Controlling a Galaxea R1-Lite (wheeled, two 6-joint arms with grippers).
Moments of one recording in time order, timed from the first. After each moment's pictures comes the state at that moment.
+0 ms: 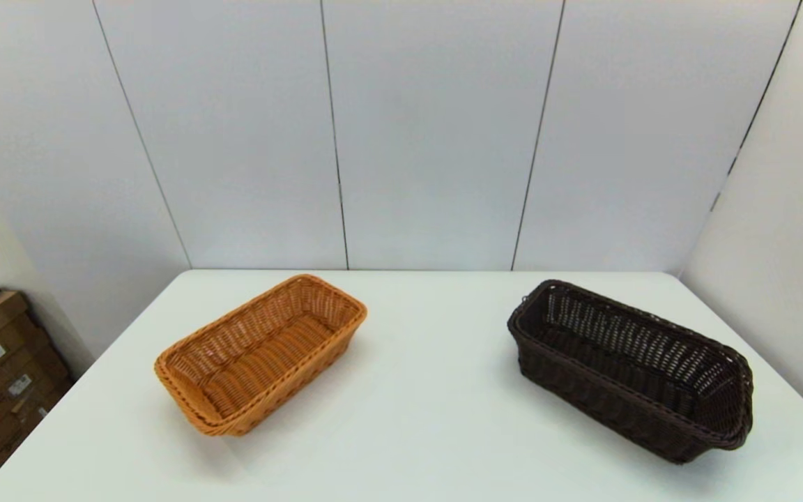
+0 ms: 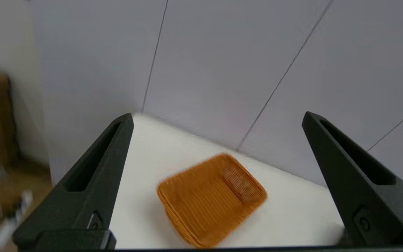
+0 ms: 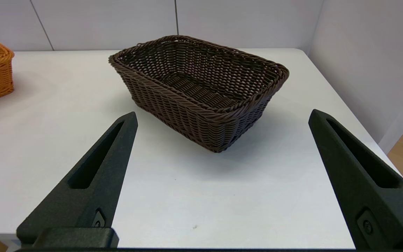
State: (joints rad) left arm -0.01 0.85 -1.38 0.56 0.19 -0.39; right arm 0.00 0.00 -0.01 0.03 -0.02 0.02
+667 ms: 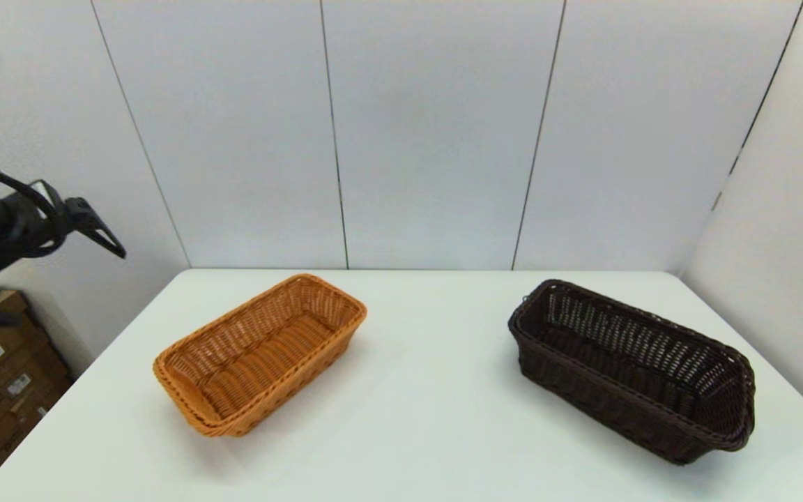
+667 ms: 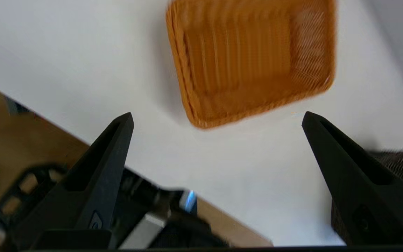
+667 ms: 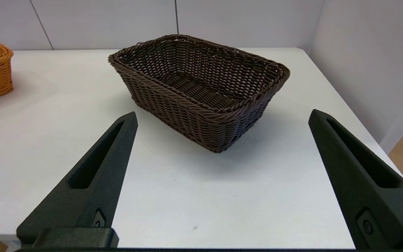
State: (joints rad) left arm -0.02 1.61 -1.73 1.19 0.02 -0.82; right arm 0.00 0.00 -0.01 0.03 -0.02 0.01
